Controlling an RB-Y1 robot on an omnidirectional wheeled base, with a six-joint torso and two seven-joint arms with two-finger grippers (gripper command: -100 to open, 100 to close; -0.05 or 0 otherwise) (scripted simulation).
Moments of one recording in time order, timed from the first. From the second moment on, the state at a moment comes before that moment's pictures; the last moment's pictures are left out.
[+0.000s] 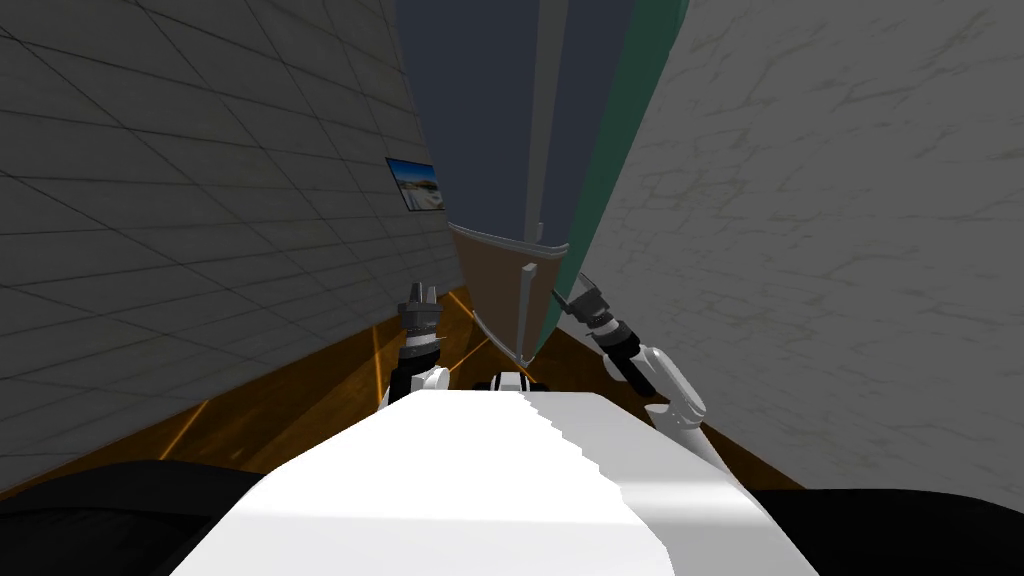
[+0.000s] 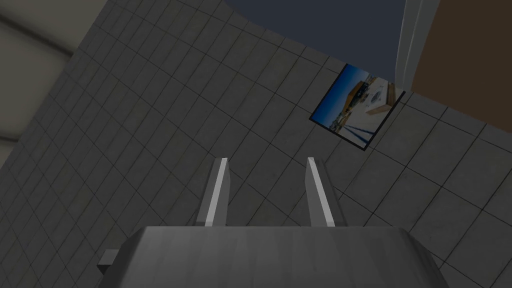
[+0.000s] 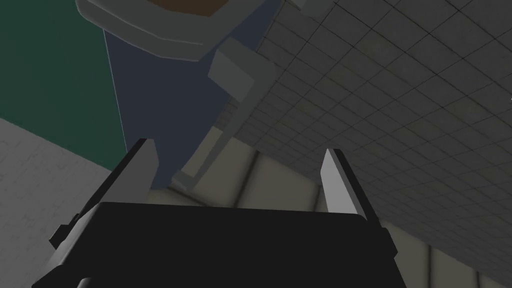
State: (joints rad) left arm 0.50 -0.03 -0.07 -2.23 0.07 -0.50 0.13; right arm 0.31 -0.47 -0.07 -2.21 0.63 -0.51 0.61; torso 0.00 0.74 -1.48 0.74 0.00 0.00
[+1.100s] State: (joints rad) left arm 0.50 -0.03 -0.07 -2.23 0.07 -0.50 0.13; right arm 0.21 -0.61 -0.04 -2.17 0.91 -0.49 0.87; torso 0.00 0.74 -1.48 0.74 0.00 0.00
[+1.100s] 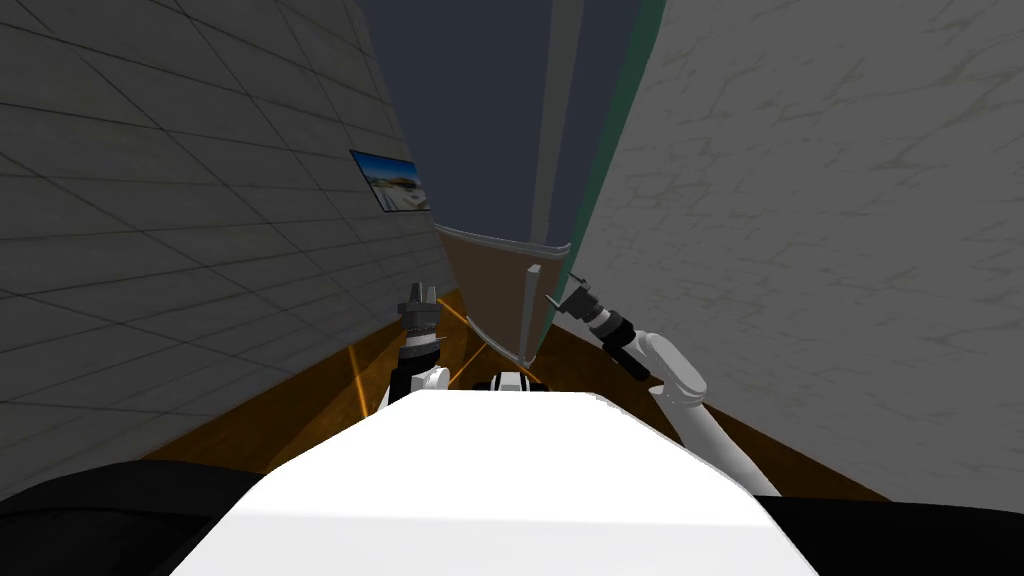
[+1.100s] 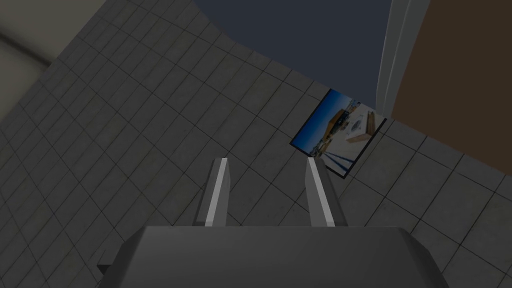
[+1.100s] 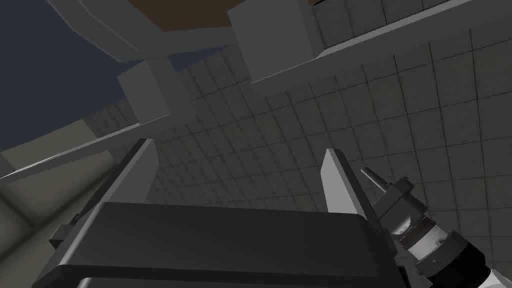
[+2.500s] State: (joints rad) left arm 0.50 -0.03 -0.07 -2.23 0.07 -0.50 0.13; right arm 0.05 -0.78 0.02 -2.08 1.20 -0.47 1.21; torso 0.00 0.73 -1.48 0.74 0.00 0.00
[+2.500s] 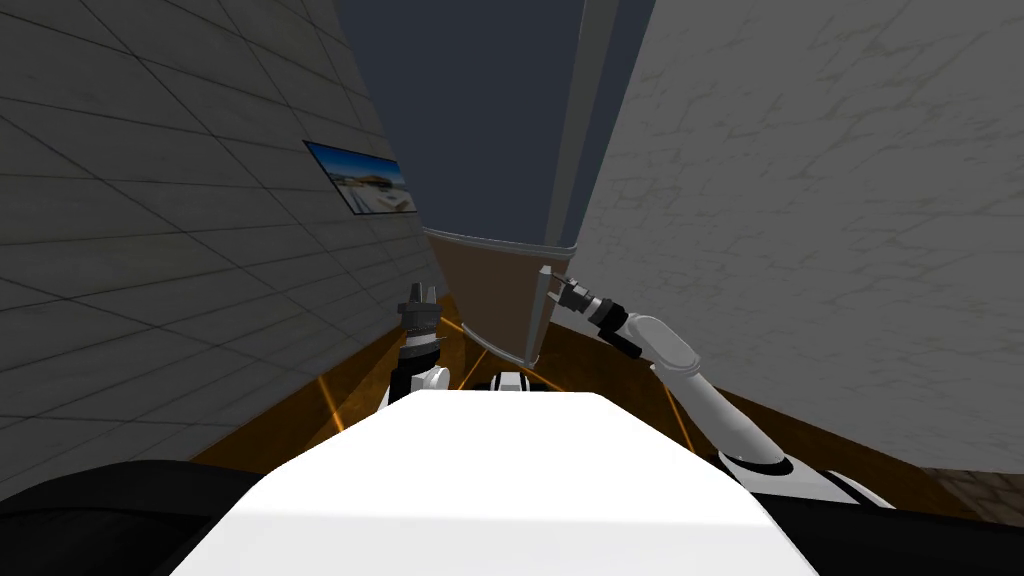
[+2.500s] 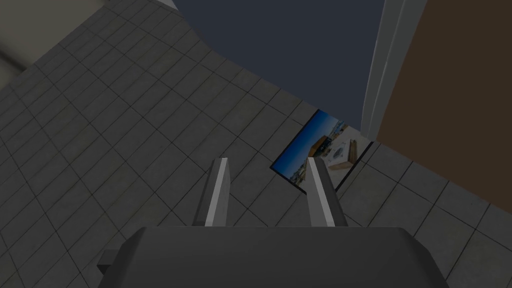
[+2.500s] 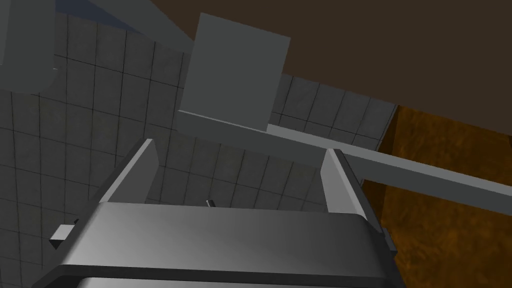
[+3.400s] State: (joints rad) left arm 0.50 -0.03 -0.07 -2.23 0.07 -0.50 0.13; right arm -0.03 -0.88 0.06 -2.04 1.35 -0.47 1.38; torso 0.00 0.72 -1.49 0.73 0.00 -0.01
